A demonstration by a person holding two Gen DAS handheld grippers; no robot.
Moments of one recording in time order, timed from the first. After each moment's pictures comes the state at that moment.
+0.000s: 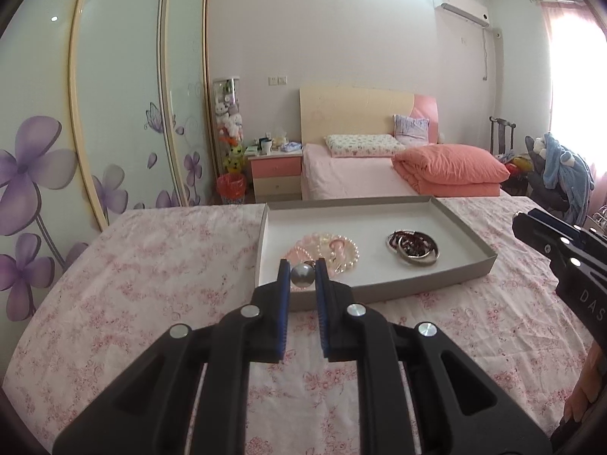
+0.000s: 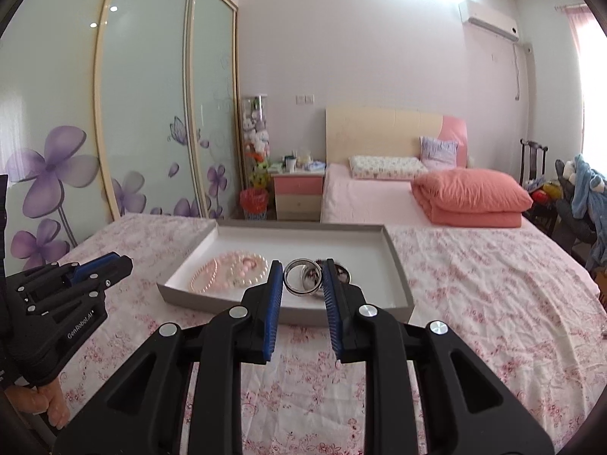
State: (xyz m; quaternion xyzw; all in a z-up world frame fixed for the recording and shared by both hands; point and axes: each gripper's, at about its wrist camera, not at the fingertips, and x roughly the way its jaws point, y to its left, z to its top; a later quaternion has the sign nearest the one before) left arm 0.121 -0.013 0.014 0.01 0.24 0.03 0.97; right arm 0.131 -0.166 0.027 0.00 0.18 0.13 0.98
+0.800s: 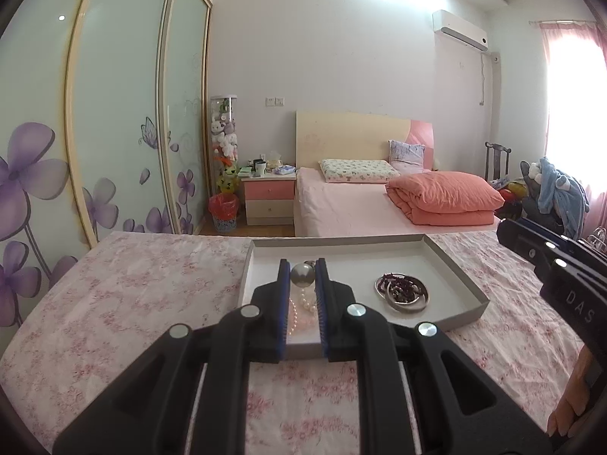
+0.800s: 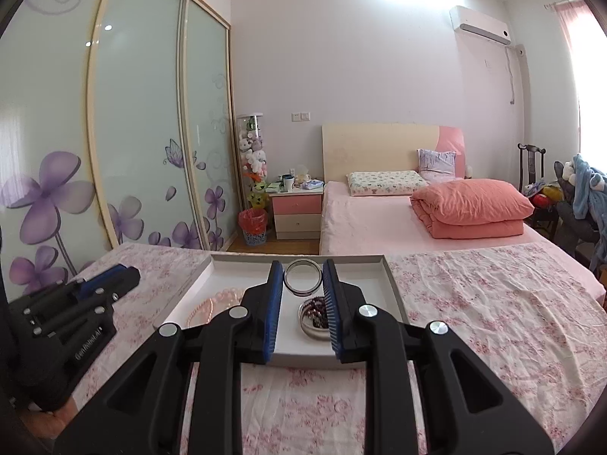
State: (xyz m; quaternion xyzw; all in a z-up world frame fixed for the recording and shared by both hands) left arm 0.161 -0.018 0.029 -0.01 0.20 0.03 0.98; right arm 0.174 -0.170 0.043 0.03 0.17 0.12 0.98
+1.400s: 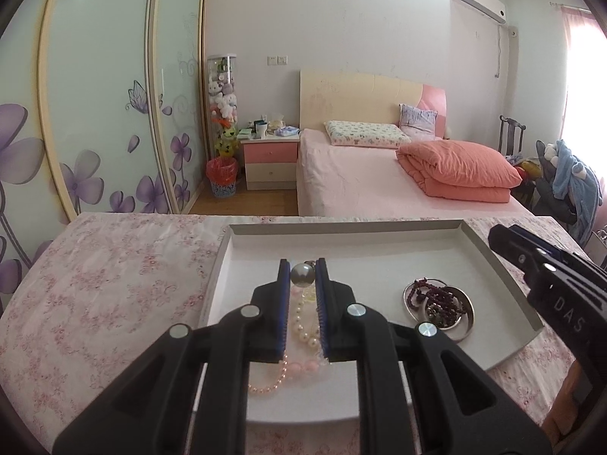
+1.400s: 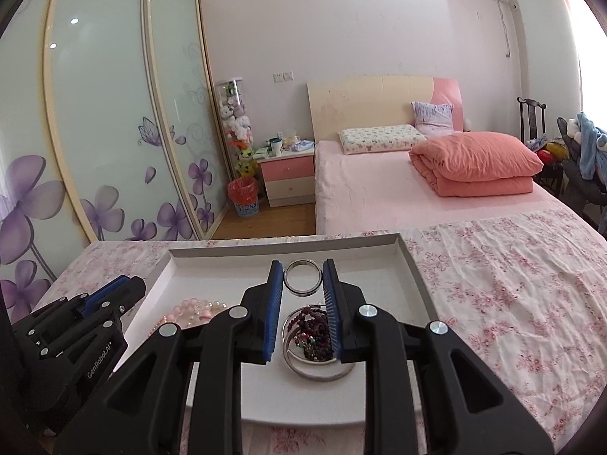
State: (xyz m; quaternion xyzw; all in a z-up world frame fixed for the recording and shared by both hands) left arm 0.278 -0.016 -0.011 -0.02 0.28 0.03 0.96; right arm 0.284 -0.156 -0.003 0.06 0.25 0.11 0.96
